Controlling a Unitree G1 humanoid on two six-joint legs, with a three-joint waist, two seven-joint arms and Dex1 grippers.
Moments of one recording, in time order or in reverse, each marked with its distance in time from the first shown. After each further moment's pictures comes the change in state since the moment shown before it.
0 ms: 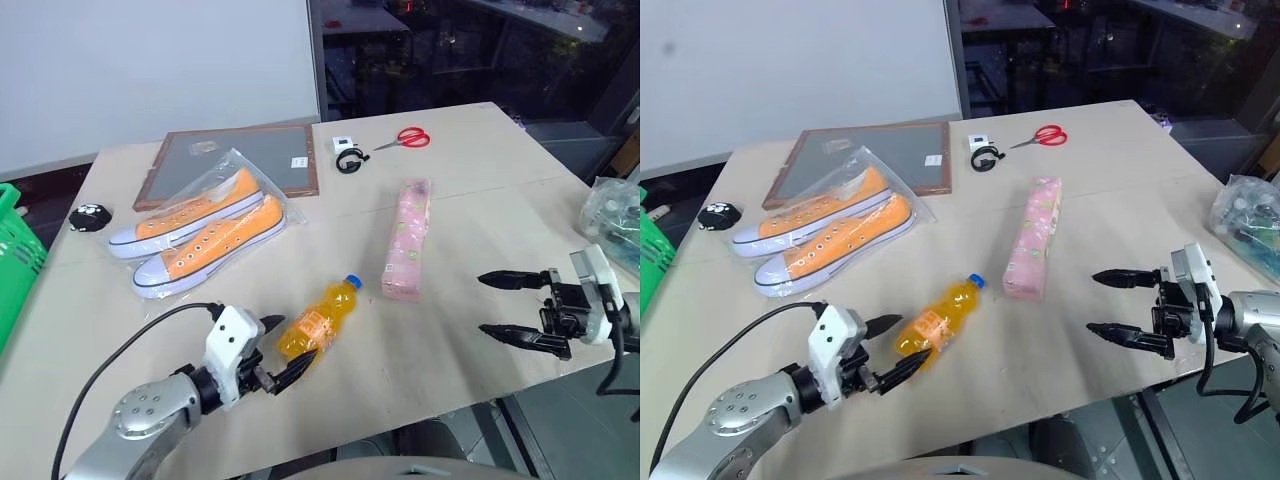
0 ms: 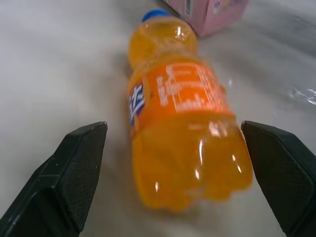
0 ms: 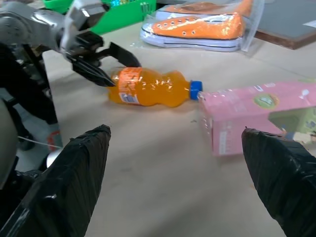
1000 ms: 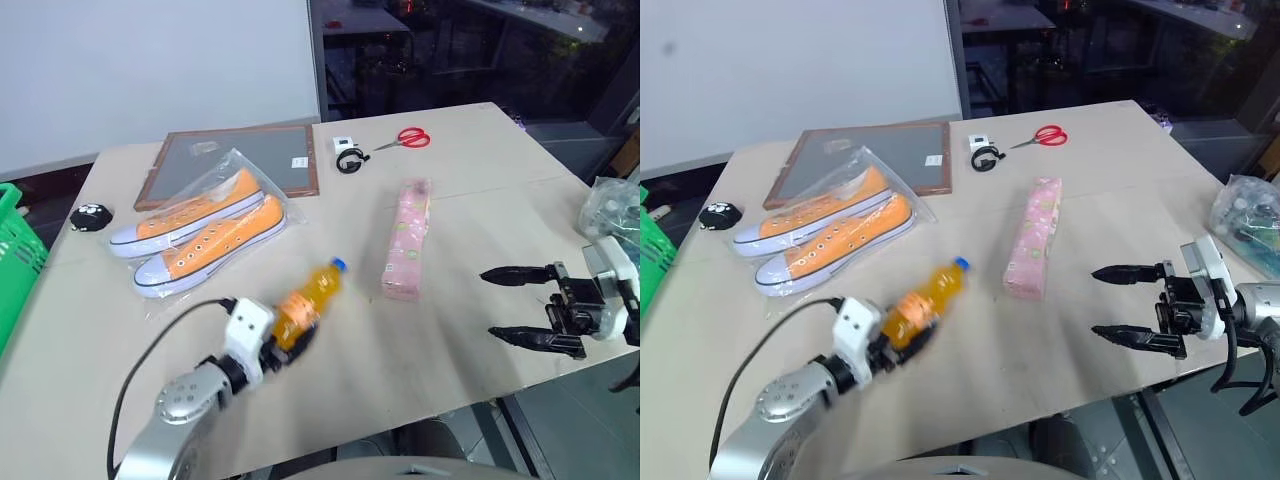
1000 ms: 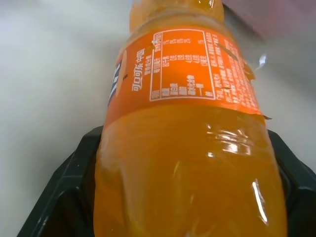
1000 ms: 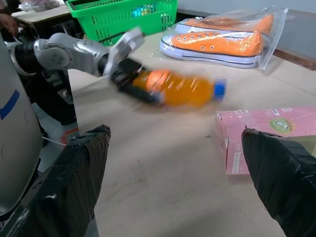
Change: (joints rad) left arm -0.147 -0.190 0.020 0.191 0.109 -0.126 0.155; right arm -0.039 -0.017 -0.025 -0.007 0.045 0.028 0.068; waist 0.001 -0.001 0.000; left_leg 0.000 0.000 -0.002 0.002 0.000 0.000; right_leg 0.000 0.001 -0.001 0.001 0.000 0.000
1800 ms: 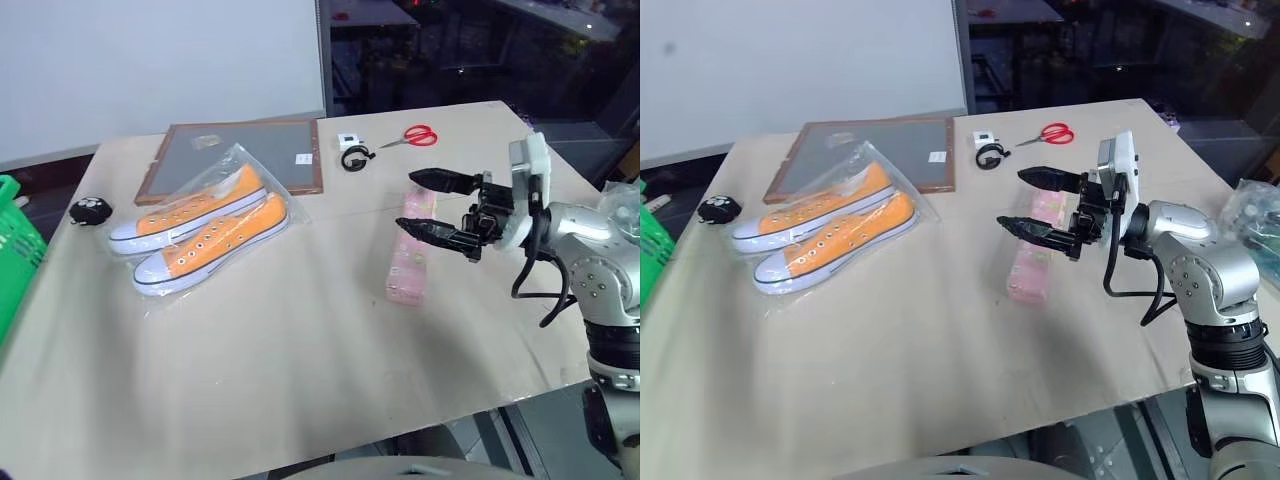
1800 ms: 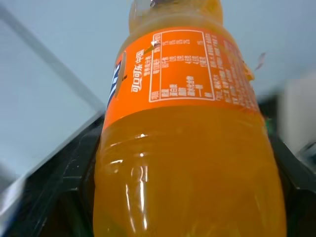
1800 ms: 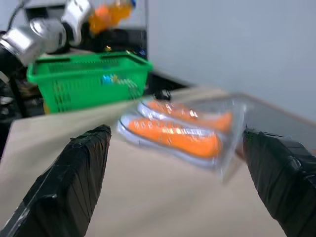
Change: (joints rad) left arm -0.291 0.639 0.757 0.775 0.322 -0.132 0.222; right arm -0.536 0.301 0.193 -0.054 0.012 0.212 -0.466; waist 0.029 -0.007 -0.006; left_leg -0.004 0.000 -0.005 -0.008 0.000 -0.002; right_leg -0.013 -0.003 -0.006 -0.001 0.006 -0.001
